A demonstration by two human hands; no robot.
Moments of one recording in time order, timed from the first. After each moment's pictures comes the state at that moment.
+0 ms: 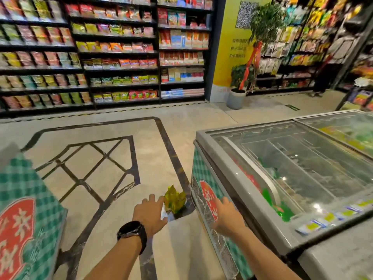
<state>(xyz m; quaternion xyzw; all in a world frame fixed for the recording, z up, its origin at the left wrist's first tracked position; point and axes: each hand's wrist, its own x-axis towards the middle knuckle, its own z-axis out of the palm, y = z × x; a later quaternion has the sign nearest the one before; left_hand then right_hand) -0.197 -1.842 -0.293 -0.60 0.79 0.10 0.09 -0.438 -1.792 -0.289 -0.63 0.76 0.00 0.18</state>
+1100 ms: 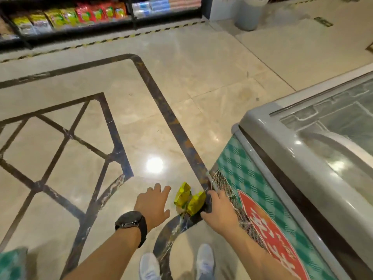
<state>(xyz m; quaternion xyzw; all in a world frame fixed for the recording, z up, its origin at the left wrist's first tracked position) -0.177 -2.380 -0.563 -0.47 0.84 0.16 0.22 -0.377 -2.293 -0.577 -0.49 0.80 -0.02 0.34</state>
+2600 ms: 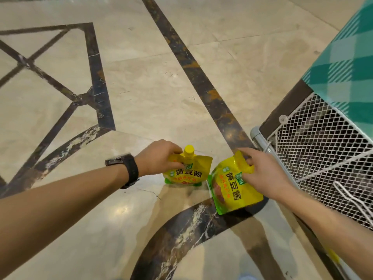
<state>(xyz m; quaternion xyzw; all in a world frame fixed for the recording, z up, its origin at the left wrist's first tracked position) -0.170 -2.484 -1.063 -0.39 0.88 0.28 0.02 -0.441 -2.361 -1.039 -0.62 0.73 -0.16 0.23</state>
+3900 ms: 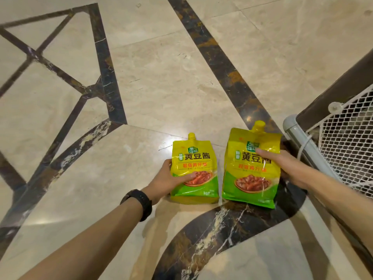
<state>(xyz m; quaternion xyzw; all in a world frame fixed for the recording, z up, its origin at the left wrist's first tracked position) -0.147 -2.453 -1.170 -0.59 0.47 0.64 -0.15 -0.477 -2.421 -1.130 -0.27 0.67 -0.33 0.61</state>
